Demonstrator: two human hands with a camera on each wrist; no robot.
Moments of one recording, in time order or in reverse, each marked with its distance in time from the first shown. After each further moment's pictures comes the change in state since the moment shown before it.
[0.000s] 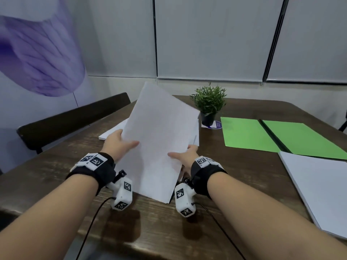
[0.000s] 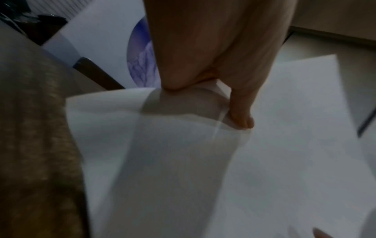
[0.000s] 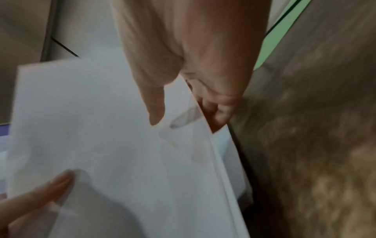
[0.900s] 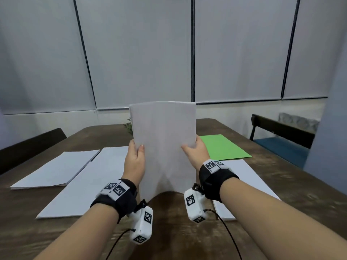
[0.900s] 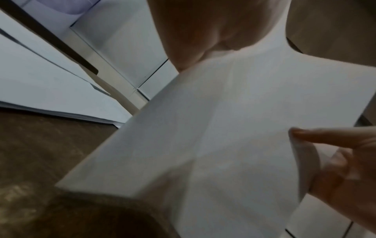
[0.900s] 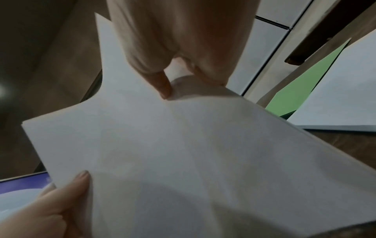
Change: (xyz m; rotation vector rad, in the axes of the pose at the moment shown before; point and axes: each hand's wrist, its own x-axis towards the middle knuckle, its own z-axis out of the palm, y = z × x) left_hand -0.091 0.164 0.208 -0.519 -0.120 0.363; right_hand -0.093 -0.050 -0.252 0.071 0.456 -0.551
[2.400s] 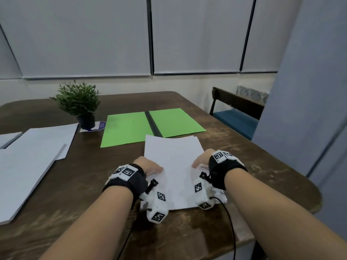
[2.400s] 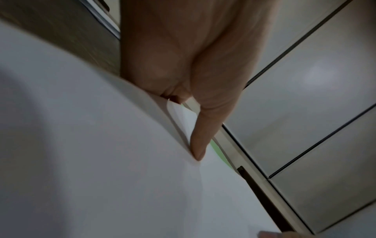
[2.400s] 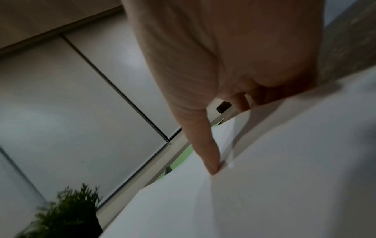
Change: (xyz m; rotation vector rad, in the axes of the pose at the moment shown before) left_hand -0.038 -0.069 0.198 0.521 -0.639 -0.718; right_hand 0.012 0.068 -0.204 -0.931 -0.209 0.827
